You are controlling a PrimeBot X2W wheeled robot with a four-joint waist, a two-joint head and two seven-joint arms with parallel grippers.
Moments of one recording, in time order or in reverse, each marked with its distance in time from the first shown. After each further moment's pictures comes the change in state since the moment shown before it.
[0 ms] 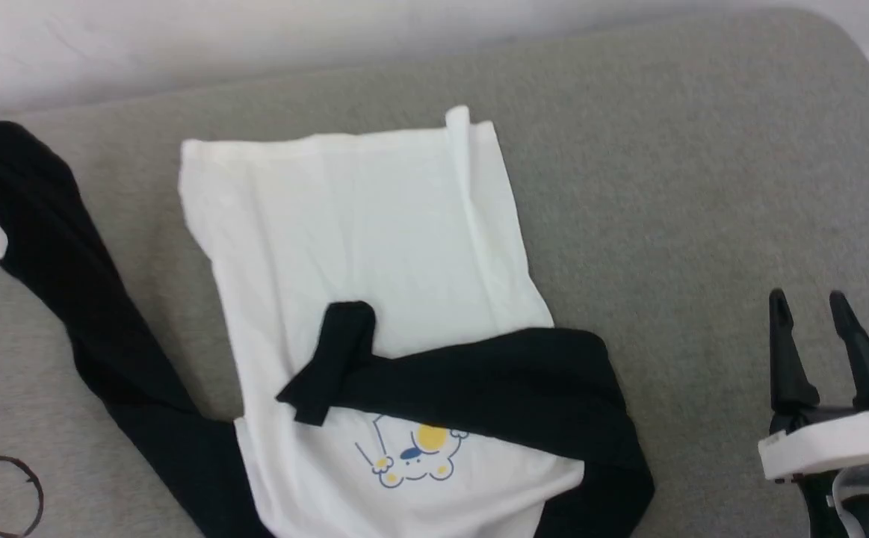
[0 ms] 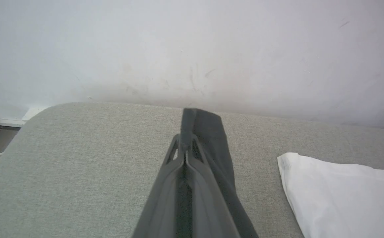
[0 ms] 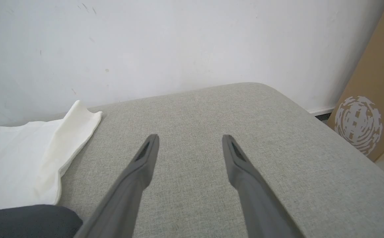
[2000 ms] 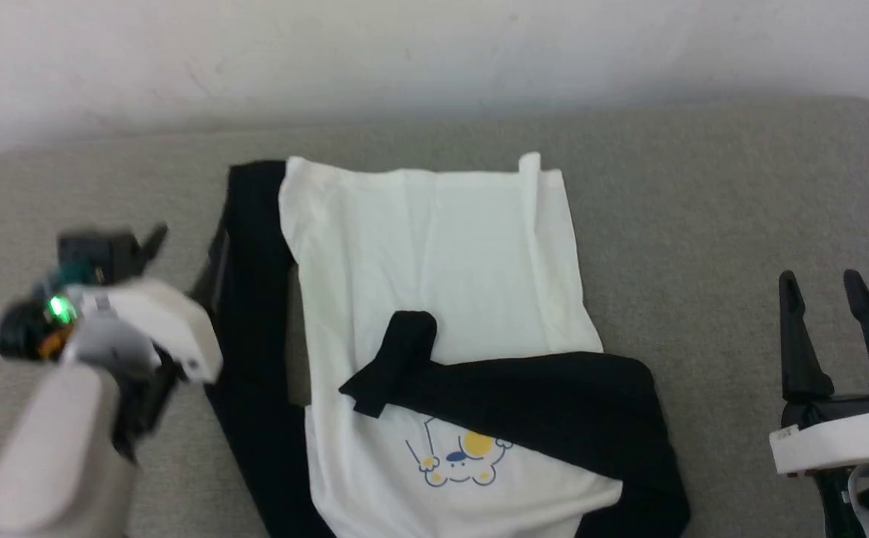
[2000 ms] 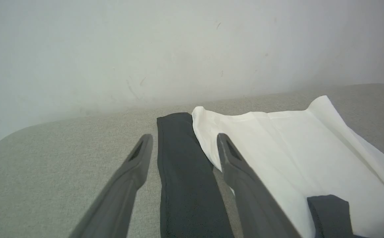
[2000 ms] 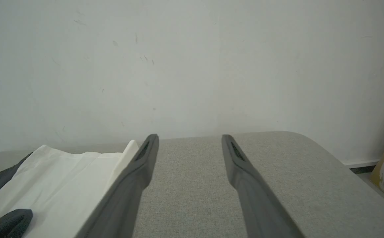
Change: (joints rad) left arm 0.496 -0.240 -0.075 -0.561 0.178 0.050 -0.148; right arm 0.027 -0.023 0.016 -0.101 -0.008 0.000 0.021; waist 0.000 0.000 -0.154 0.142
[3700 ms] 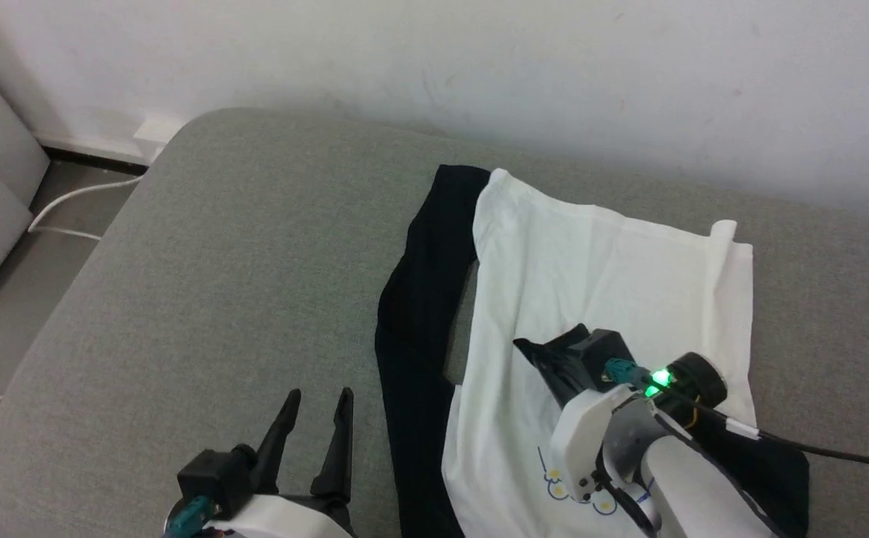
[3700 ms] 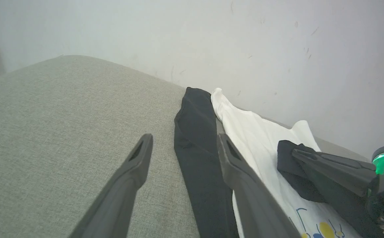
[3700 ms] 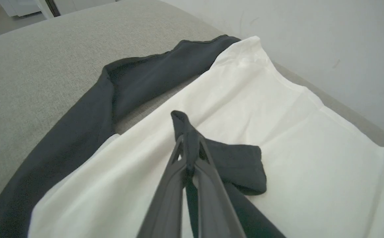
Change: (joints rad) left arm 0.349 -0.220 -0.111 -0.068 -0.065 0.000 -0.364; right arm -0.339 0.038 0.497 0.632 -0.169 0.001 0.158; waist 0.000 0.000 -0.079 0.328
